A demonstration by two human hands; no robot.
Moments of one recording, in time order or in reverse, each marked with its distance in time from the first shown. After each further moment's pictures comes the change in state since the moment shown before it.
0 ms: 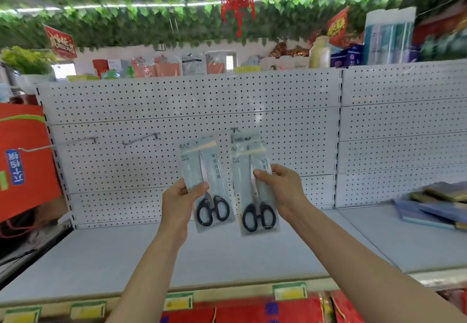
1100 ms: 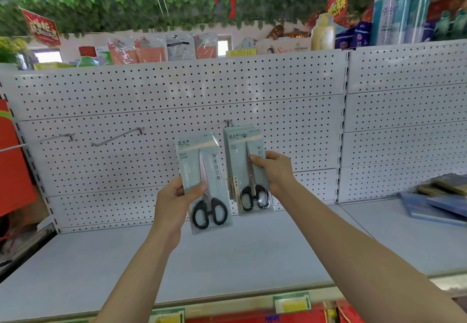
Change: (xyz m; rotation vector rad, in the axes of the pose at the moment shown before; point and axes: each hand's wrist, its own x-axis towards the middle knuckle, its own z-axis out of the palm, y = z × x) left_hand 0.048 -0.024 0.017 0.018 -0.095 -0.010; right_hand 0.114 0.026 0.003 -0.005 0.077 0.096
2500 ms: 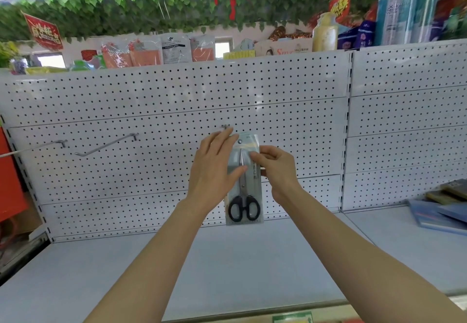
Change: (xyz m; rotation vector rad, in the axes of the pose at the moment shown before) left_hand 0.071 0.018 0.083 1.162 0.011 0.813; right_hand 0.010 -0.013 -0.008 -0.013 -0.049 -0.220
